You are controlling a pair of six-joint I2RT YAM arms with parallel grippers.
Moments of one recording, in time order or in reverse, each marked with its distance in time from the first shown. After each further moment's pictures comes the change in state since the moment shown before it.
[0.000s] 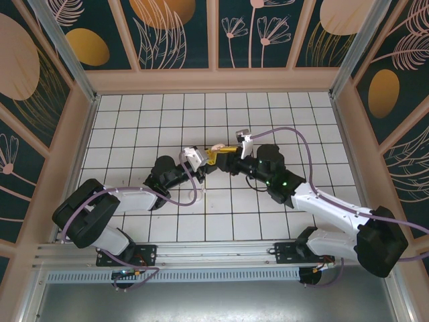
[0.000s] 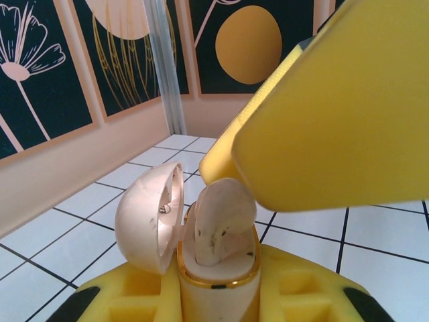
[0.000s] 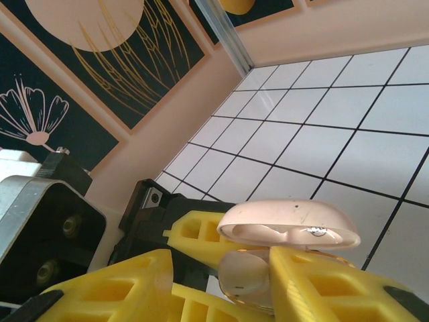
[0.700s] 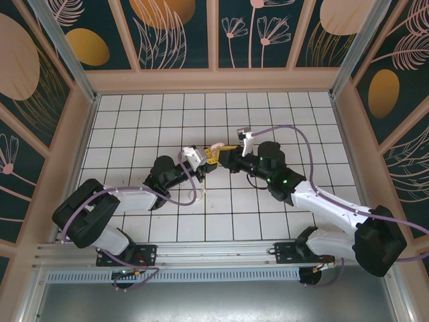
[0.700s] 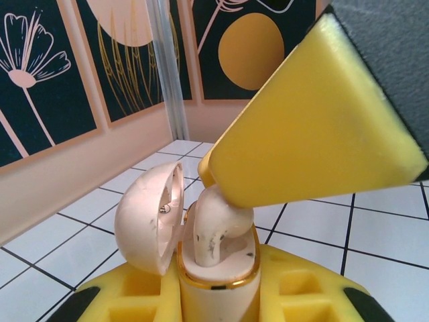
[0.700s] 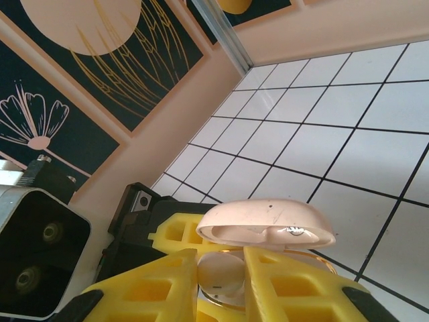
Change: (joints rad) left arm 0.003 0.000 0.000 0.018 -0.003 -0.001; right arm -0.025 0.018 0.017 -0.011 -0.035 0.014
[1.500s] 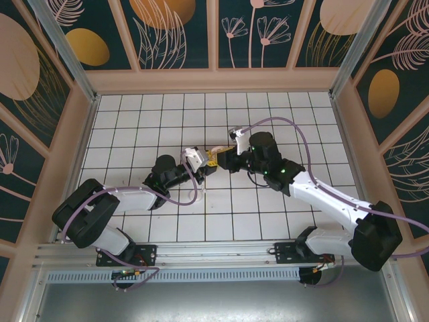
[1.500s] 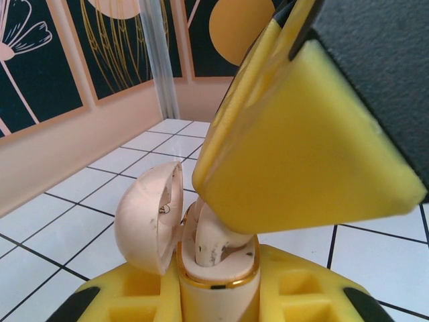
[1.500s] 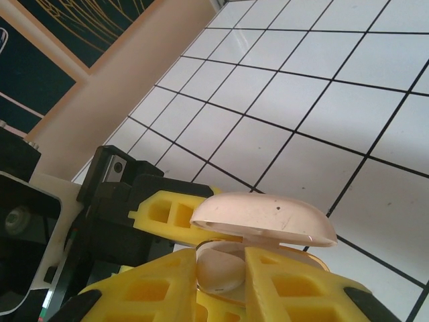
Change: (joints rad) left arm 0.006 -0.002 0.002 -0.076 0.034 0.017; right arm -0.005 0.055 0.169 -0.355 -0.014 -0.158
